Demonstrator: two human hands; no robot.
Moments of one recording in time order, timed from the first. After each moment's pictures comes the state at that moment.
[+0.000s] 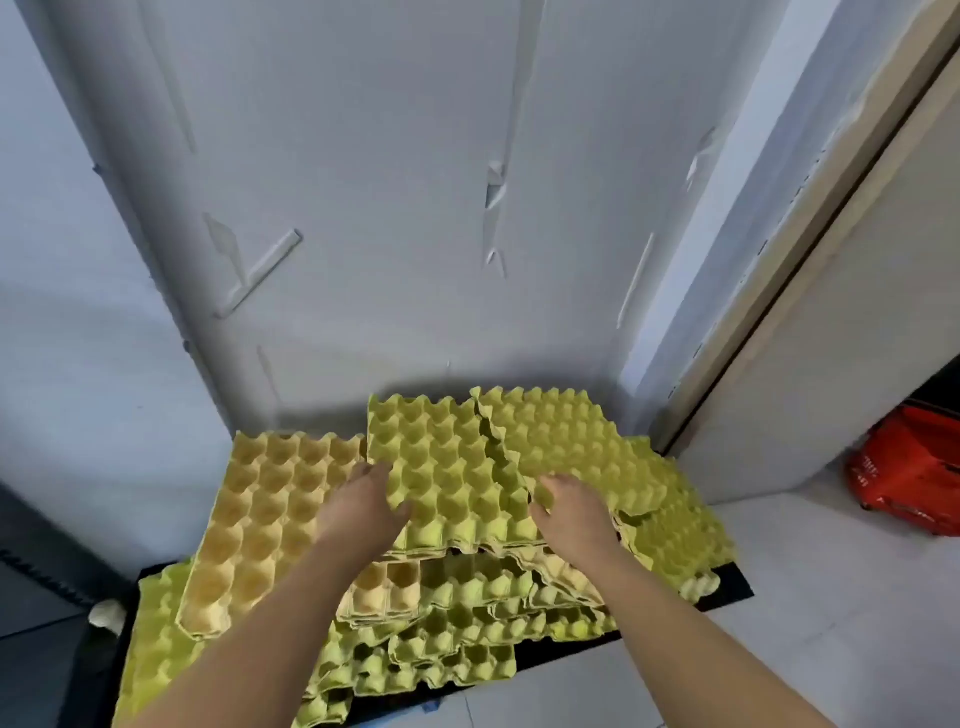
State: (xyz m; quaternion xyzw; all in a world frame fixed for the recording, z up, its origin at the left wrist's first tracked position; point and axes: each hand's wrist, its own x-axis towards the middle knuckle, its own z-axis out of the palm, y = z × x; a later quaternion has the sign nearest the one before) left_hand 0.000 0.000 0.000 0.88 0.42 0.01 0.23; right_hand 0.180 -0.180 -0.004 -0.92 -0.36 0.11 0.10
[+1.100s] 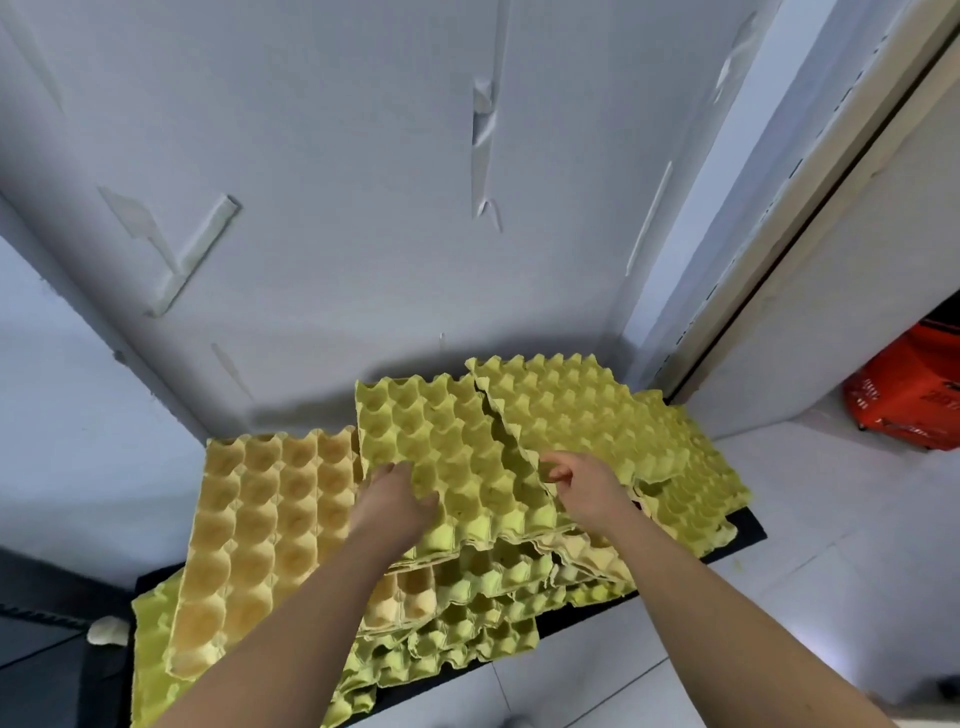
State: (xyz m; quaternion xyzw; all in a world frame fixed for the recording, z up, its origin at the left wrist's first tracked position) left_hand 0.055 0.027 -0.037 0.86 0.41 -0.07 0.29; right_hand 0.228 -0.151 -0.035 -0.89 -0.28 0.26 0.24
